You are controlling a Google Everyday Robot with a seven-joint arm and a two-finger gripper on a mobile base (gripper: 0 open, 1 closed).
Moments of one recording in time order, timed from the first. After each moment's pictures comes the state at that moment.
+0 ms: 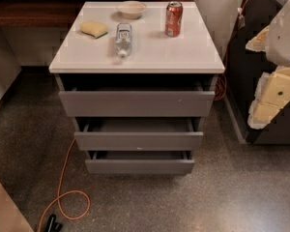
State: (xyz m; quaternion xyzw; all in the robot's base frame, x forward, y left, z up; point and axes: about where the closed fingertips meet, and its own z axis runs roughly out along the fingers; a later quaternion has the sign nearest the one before) arm 0.438 -0.216 0.977 -0.60 0.78 -0.04 0.16
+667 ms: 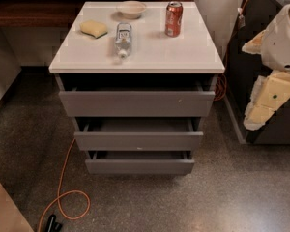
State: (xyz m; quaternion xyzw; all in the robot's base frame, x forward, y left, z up) arm 0.446 -0.214 0.966 -0.61 0.77 -0.03 0.17
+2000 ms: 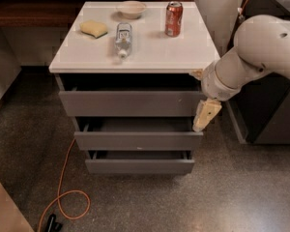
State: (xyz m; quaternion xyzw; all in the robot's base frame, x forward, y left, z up) arm 0.575 -0.162 0.808 -0.68 0.69 0.00 0.25
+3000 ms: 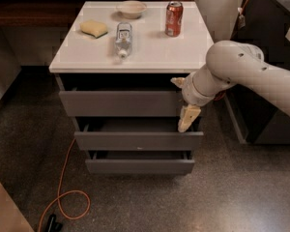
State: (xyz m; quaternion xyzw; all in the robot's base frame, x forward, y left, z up) arm 0.628 -0.132 0.742 -0.72 0.64 -0.01 0.26
